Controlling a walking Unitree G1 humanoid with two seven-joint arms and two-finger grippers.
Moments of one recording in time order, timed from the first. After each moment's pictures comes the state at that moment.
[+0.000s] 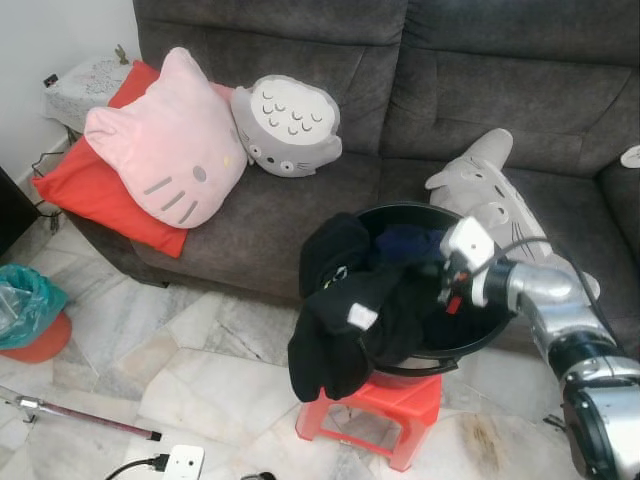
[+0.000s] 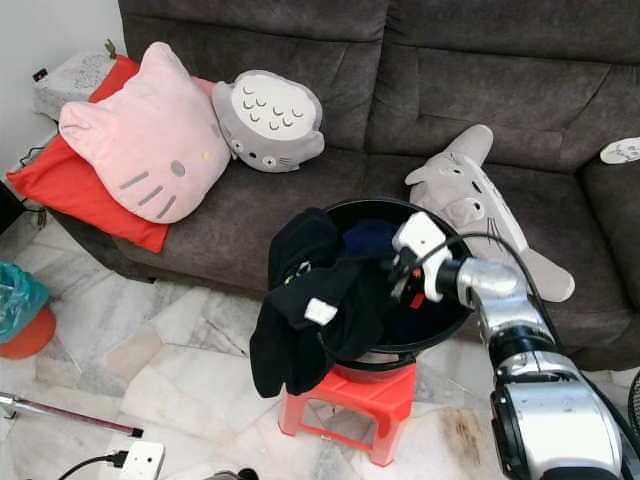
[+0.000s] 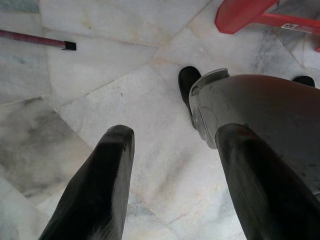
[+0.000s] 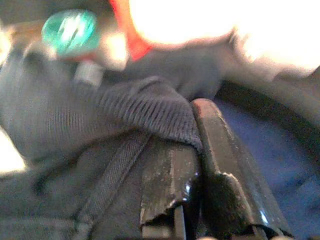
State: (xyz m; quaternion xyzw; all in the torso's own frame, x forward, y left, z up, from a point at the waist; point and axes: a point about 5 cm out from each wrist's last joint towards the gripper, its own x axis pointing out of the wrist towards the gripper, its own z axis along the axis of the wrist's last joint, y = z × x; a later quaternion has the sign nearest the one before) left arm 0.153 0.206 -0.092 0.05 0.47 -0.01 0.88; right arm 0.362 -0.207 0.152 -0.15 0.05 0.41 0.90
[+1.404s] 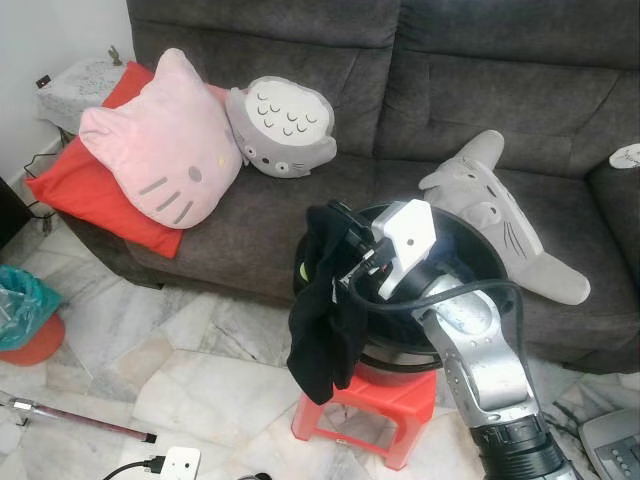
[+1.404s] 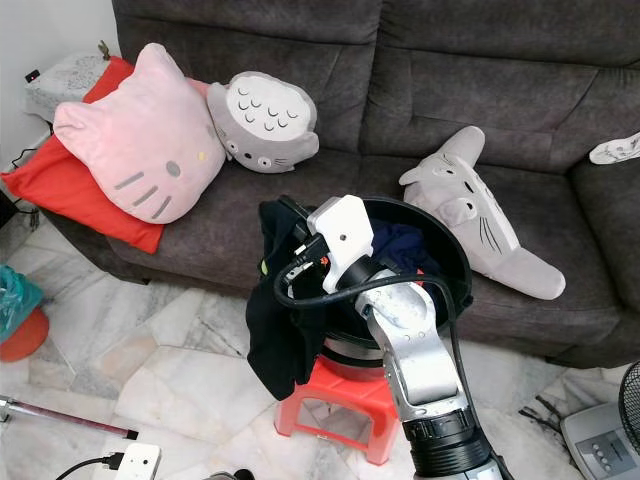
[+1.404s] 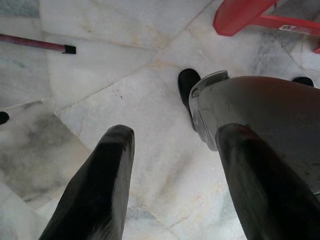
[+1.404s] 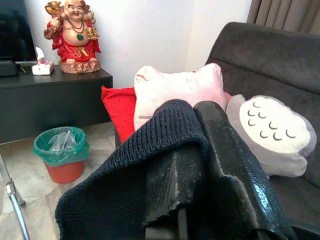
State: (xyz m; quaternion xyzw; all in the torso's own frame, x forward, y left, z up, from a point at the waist) left arm 0.150 0.211 -0.092 0.05 0.47 0.00 0.88; right arm 0.300 -0.081 0.187 -0.06 -0.11 0.36 0.92
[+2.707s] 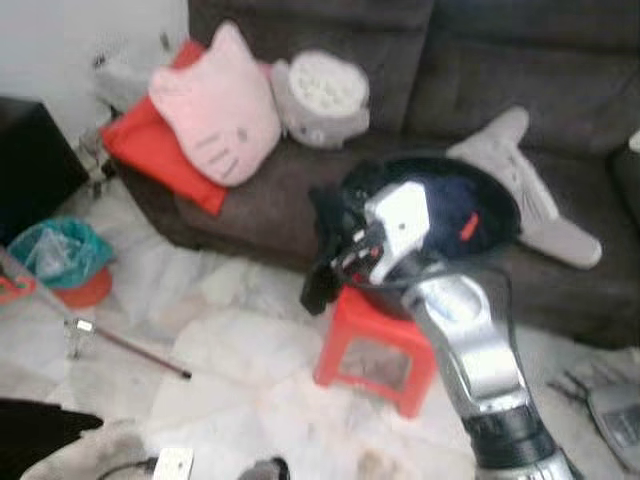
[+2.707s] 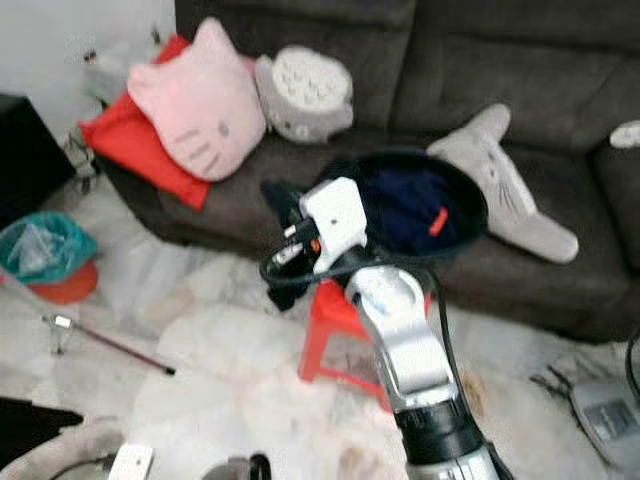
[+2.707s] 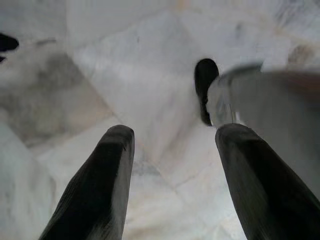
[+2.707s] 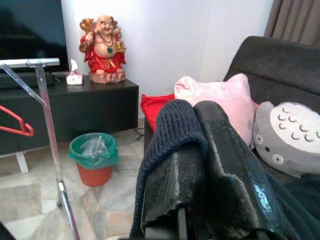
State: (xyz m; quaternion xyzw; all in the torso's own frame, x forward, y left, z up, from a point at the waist) left arm 0.157 0.214 -0.089 0.05 0.46 0.00 0.89; right arm 0.306 -0.074 0.204 -0.06 -0.13 0.34 0.93
